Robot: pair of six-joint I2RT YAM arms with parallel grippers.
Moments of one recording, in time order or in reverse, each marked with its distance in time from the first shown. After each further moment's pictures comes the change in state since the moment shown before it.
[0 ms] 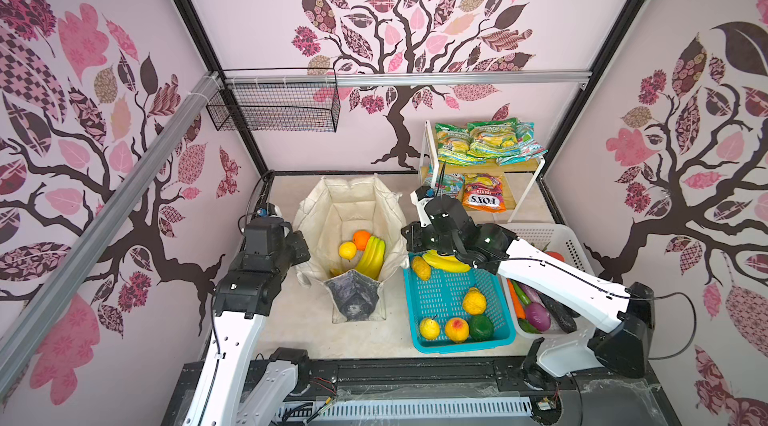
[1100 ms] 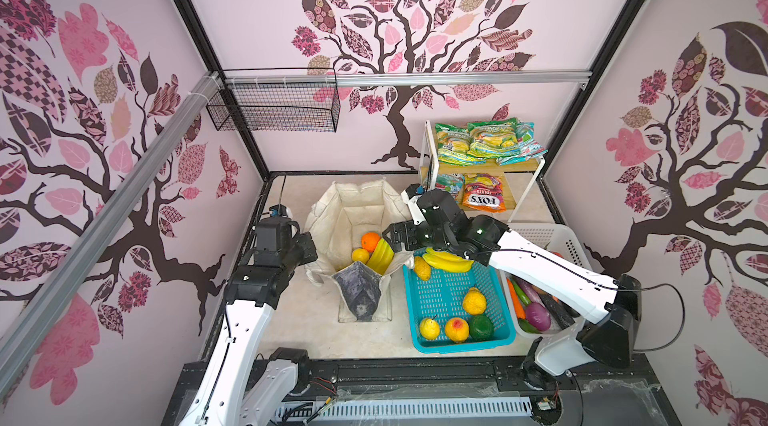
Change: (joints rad) left arm 0.001 0.044 -0.121 0.116 0.128 0.018; right arm -0.002 0.078 0.130 -0.085 -0.057 -0.084
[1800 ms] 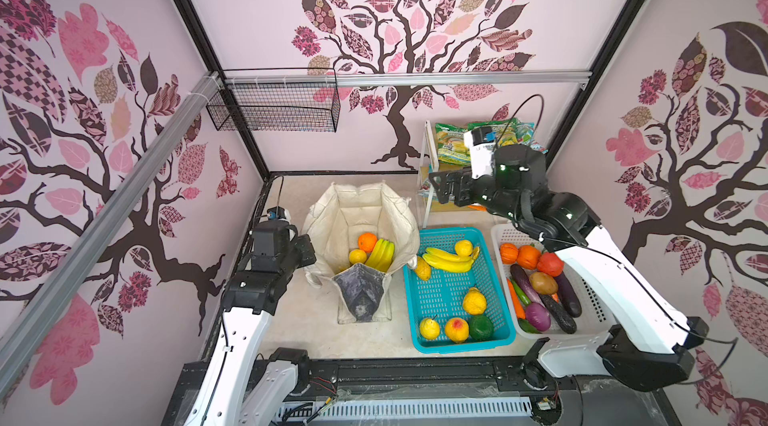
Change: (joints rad) left arm 0.000 -0.040 -0.005 -0.009 -0.006 0.010; right arm -0.202 -0.174 0.290 -0.153 0.145 -0.180
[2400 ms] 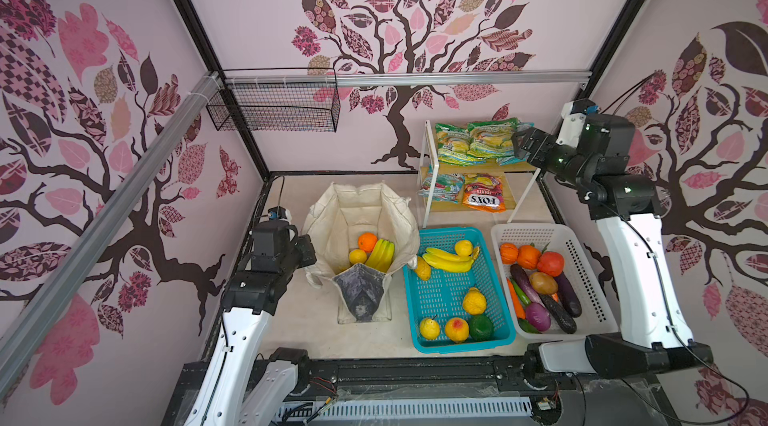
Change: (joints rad) left arm 0.000 -0.001 -0.001 0.000 0.011 0.010; right arm -0.613 0.045 0.099 -0.055 -0.269 0.119
